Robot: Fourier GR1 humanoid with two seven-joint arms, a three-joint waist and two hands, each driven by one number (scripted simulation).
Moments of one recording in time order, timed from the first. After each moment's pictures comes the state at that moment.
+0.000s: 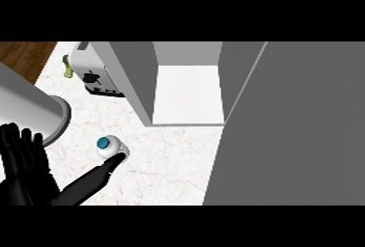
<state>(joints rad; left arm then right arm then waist) 0.17 0.06 -0.29 -2.13 -0.42 0.82 0.43 0.21 -0.13 0.63 -2.49 0.09 -0.18 0.30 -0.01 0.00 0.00</state>
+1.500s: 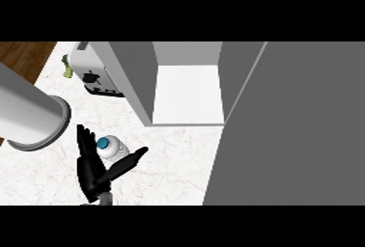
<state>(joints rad) 0.03 0.00 -0.14 -1.34 0.23 0.72 -0.39 0.15 -0.23 0.66 -2.49 0.10 -0.30 0.31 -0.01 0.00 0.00</state>
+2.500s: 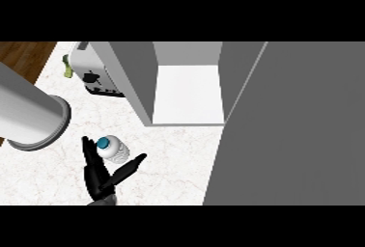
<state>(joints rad) -0.07 0.00 -0.07 -0.93 0.51 0.59 -0.77 0.15 -0.28 0.69 -2.49 0.10 -0.34 0.29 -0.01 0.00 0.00</state>
